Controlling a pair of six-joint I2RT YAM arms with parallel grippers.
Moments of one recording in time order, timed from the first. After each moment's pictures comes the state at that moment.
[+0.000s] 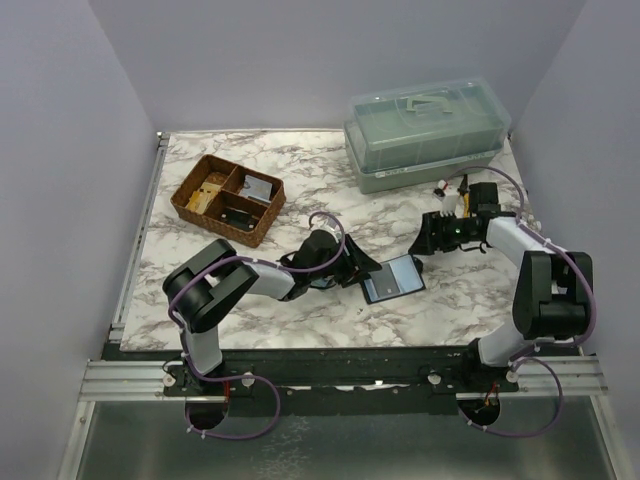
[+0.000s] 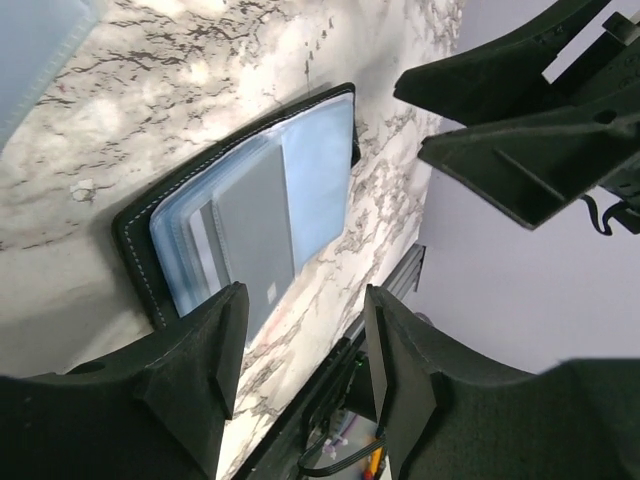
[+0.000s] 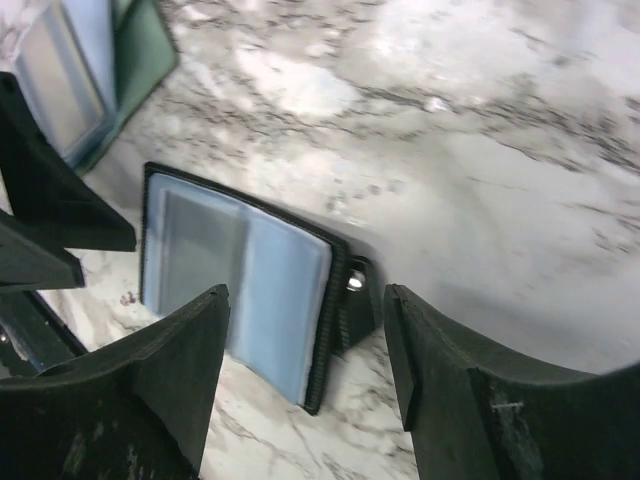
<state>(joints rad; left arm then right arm) -0.83 1.80 0.73 0.64 0.25 -1.32 0.00 1.57 0.90 -0.44 -0.72 -0.19</state>
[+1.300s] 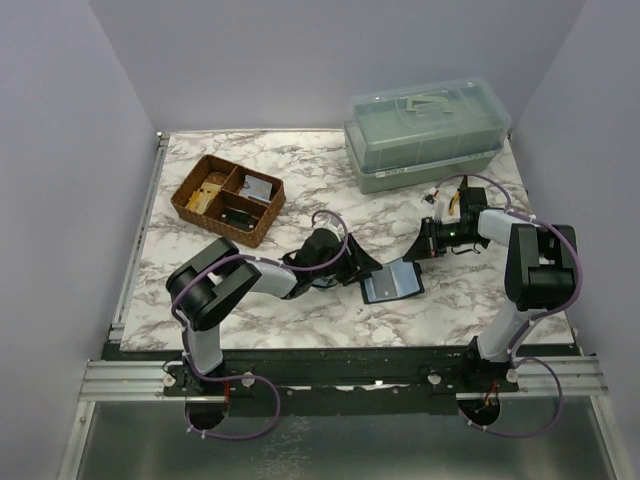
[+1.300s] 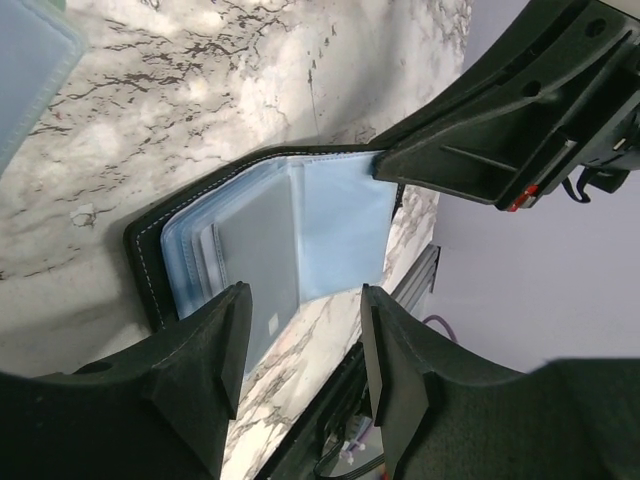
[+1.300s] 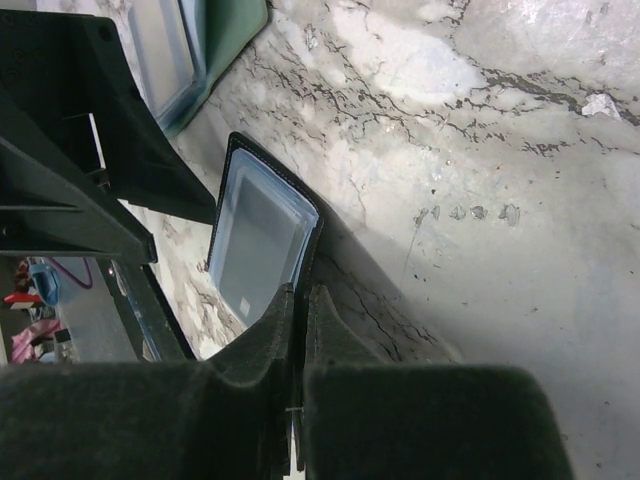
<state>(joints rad) -0.83 1.83 0.76 0.62 0.25 -1.27 -0.04 1.77 0.96 -0.53 -0.98 -0.28</state>
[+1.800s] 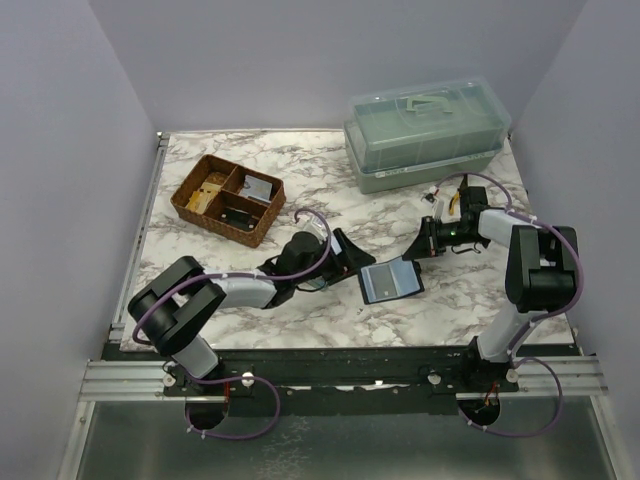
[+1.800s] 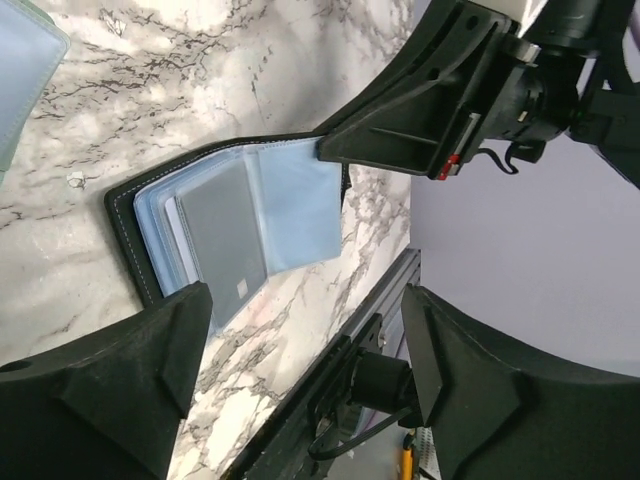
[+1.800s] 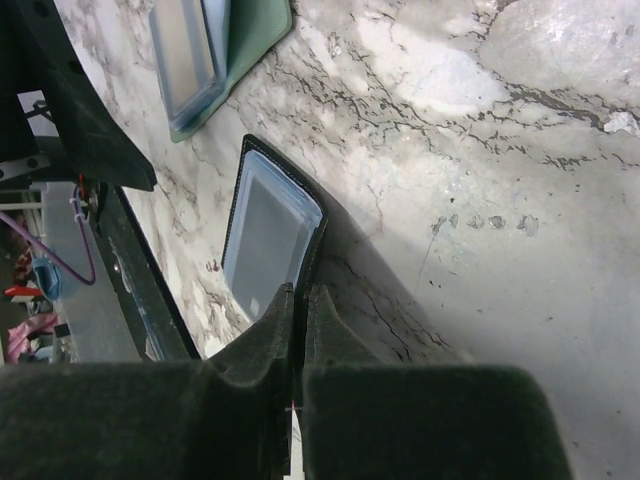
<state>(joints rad) -0.82 1.62 0.63 0.63 0.18 -1.21 -0.04 1.76 0.96 -0.53 -1.01 -0.29</state>
